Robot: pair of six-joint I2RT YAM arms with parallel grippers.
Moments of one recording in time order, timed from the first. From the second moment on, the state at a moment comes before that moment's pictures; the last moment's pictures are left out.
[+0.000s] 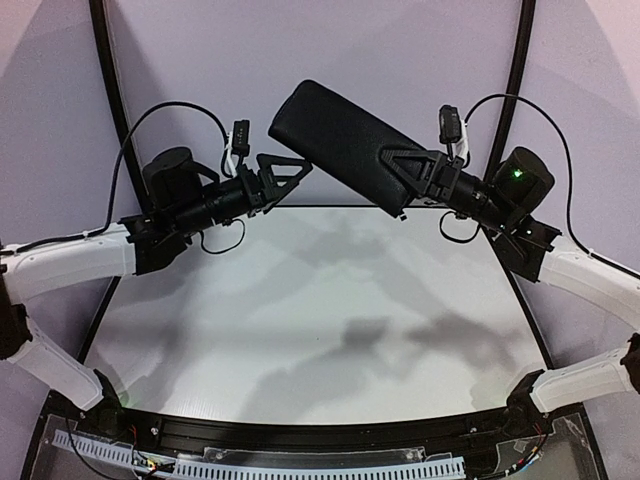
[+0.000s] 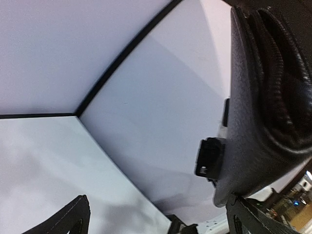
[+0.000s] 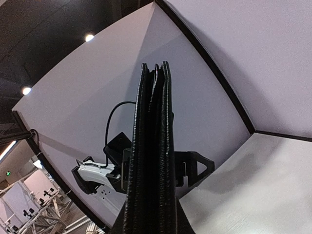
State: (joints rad) left arm -0.79 1.42 1.13 0.45 0.33 -0.76; right arm 0.64 1.16 0.98 0.54 -0.59 0.83
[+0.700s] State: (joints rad) left arm -0.79 1.41 1.08 0.81 0.47 -0.75; right arm 0.64 1.19 1.00 0.51 -0.74 0.76
